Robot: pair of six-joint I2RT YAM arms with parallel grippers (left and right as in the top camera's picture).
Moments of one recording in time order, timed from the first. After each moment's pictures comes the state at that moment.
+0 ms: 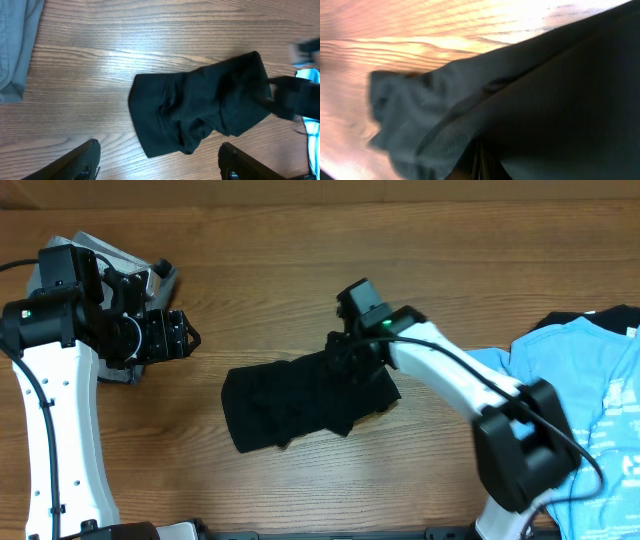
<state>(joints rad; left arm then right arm) 0.23 1.50 1.57 -1.36 0.39 0.05 0.55 1.92 1.32 -0.64 -0.34 0.65</state>
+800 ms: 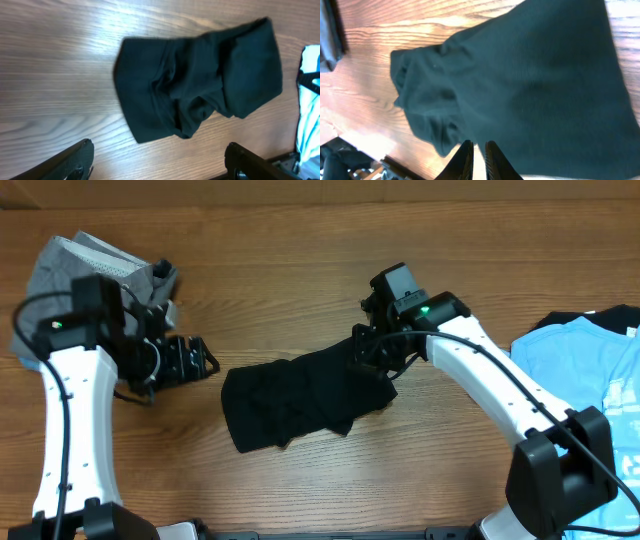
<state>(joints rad) 0.23 1.49 1.29 -1.27 0.45 0.06 0.45 1.76 1.35 -0.88 -0.44 0.56</state>
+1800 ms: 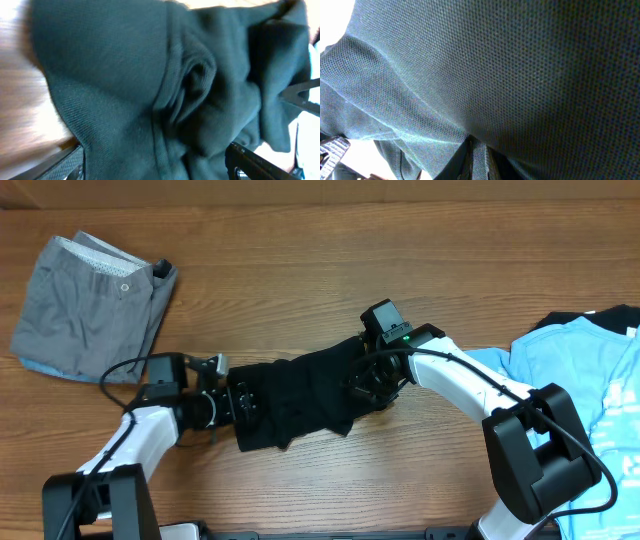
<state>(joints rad) 0.10 1.51 0.59 -0.34 0.66 -0.15 0.48 1.83 1.13 -0.65 -0.43 0.69</state>
